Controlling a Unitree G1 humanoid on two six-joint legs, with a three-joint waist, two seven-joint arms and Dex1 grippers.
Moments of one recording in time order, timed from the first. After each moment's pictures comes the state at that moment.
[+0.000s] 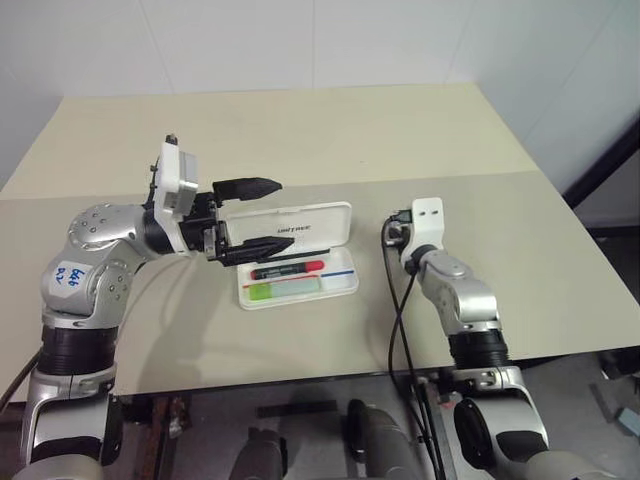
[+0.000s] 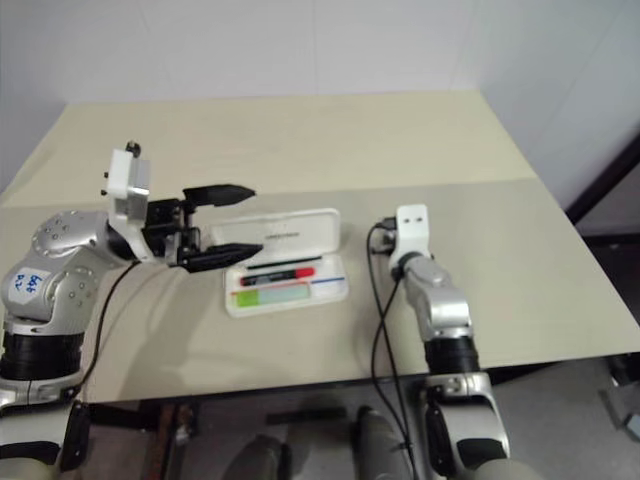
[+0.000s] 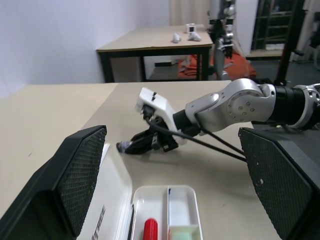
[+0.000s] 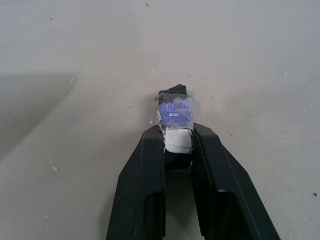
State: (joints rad) left arm -0.57 0.68 0.14 -0.11 -0.64 0.43 -1.08; right arm -0.64 -0.16 -0.08 0.26 0.12 0.59 0.11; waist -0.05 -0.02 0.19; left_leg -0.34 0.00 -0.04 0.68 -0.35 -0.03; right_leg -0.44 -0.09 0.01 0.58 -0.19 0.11
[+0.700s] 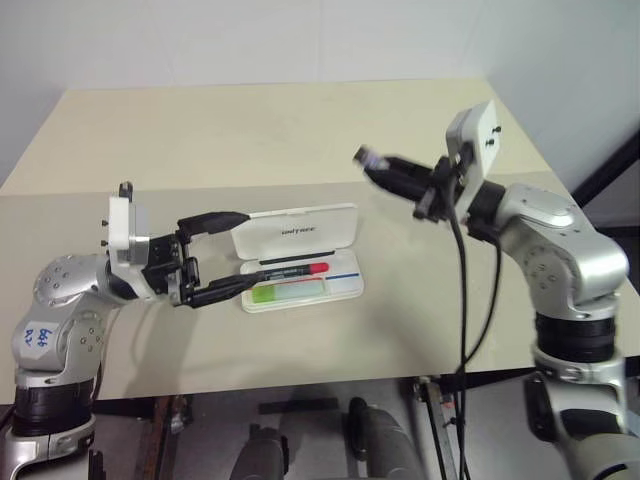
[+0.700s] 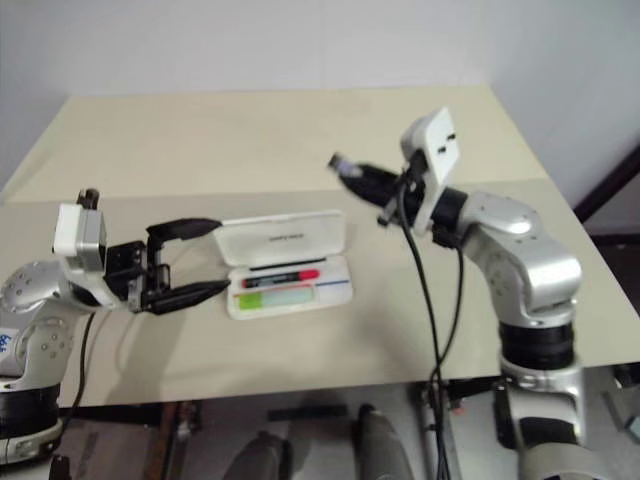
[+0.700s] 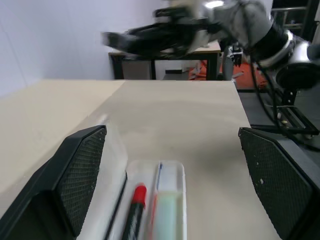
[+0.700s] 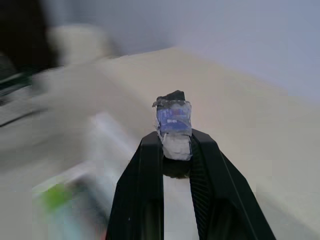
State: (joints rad) left arm -0.23 0.69 0.31 -0.24 -0.70 0.30 -1.18; right arm -0.67 -0.64 0.00 -0.32 0.61 0.76 0.92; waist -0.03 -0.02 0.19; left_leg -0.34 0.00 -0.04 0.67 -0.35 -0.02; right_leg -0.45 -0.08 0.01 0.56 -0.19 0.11
